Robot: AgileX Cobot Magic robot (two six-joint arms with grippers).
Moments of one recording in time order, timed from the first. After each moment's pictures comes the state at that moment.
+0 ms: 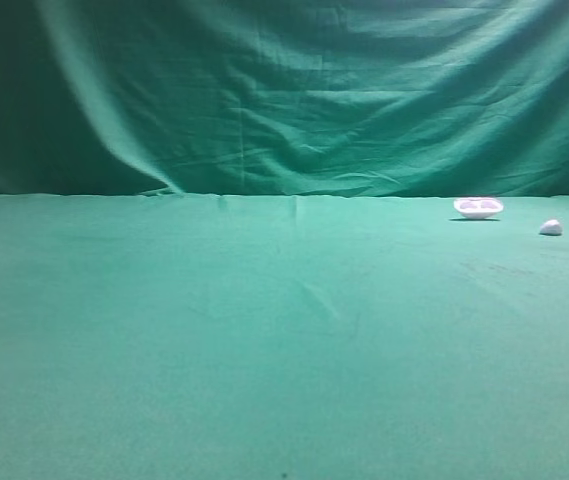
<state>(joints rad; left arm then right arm) -0.12 -0.01 0.02 0.07 0.35 -0.06 0.68 0.49 -0.91 -0.07 1.17 0.18</state>
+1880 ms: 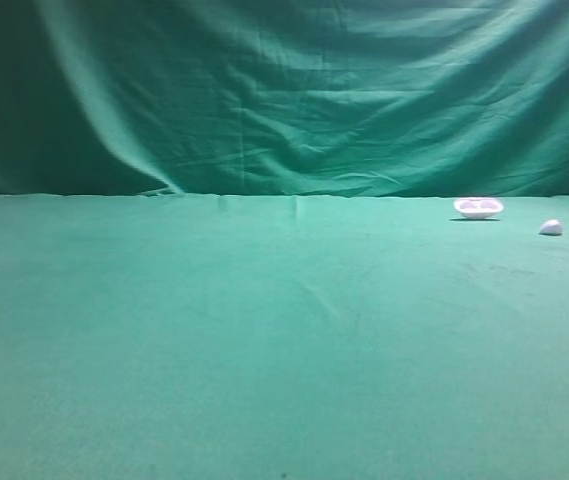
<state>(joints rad) -0.12 -0.01 0.02 0.07 0.35 -0.06 0.05 -0.01 0.03 0.07 0.37 -0.06</state>
